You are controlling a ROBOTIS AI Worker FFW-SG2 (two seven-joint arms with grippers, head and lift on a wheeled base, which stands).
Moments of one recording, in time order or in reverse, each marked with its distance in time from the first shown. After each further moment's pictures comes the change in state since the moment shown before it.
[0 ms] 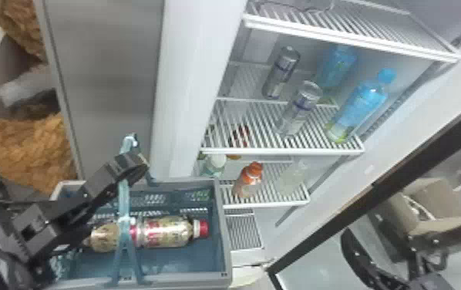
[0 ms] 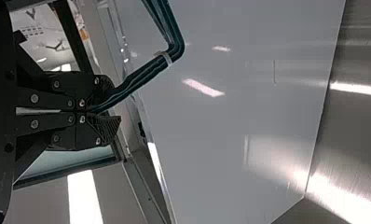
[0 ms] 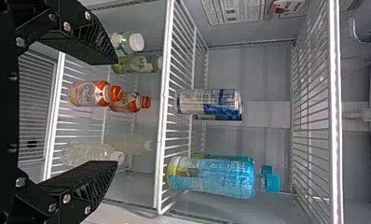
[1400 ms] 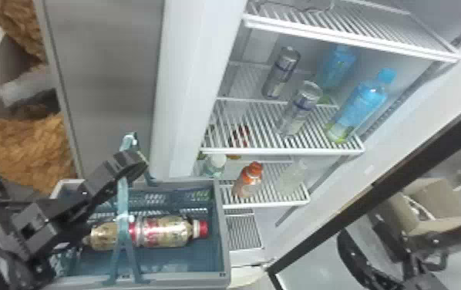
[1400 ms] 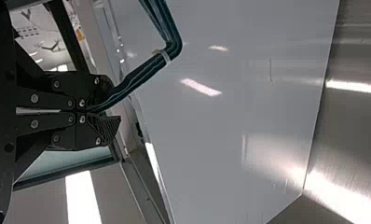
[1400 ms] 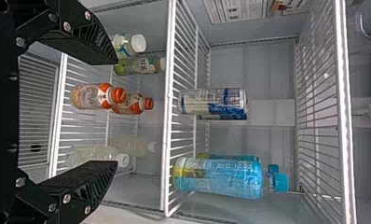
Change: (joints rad) left arm 0.000 -0.003 0.000 -0.002 0.000 -0.016 0.000; right arm -0.013 0.000 0.012 0.016 -0.004 0.012 0.000
